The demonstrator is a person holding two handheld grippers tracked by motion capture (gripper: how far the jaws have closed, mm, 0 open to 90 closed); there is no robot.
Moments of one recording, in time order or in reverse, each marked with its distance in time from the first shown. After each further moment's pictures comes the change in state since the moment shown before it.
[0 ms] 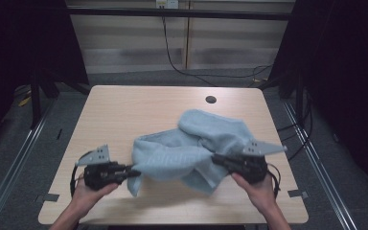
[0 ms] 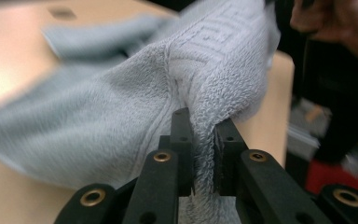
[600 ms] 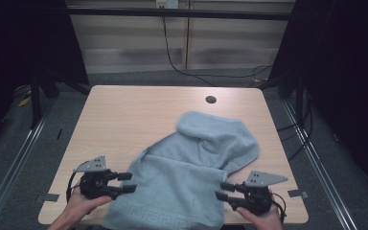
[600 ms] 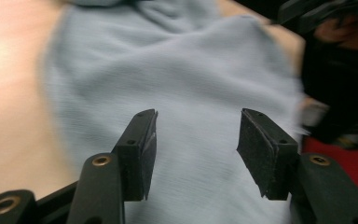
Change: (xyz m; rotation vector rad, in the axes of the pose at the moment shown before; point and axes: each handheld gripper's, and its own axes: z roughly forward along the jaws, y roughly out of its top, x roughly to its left) left arm 0.039 -0.014 0.003 0.028 0.042 -0.113; right arm 0.001 -0.057 -0.009 0.122 -0.031 0.073
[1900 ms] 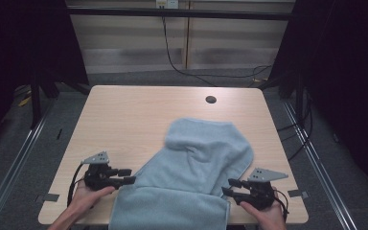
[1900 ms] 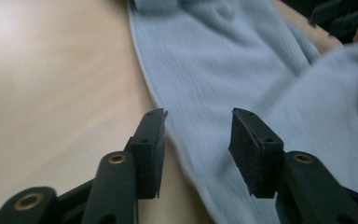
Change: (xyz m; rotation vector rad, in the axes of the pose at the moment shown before) left arm 0.032 -0.010 0.019 0.000 0.030 -0.103; right arm -0.026 -0.018 0.007 0.063 -0.104 0.046
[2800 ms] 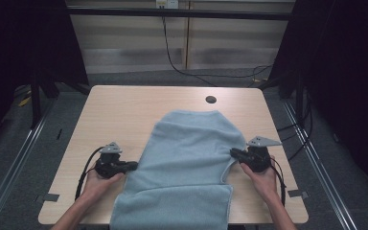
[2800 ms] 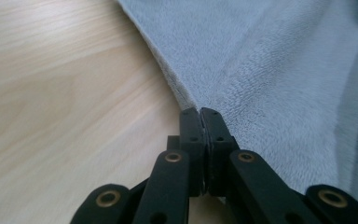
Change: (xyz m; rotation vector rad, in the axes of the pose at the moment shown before) left arm 0.009 0.000 0.009 0.092 0.171 0.012; right arm -0.070 0.052 0.038 -0.069 -0.186 0.016
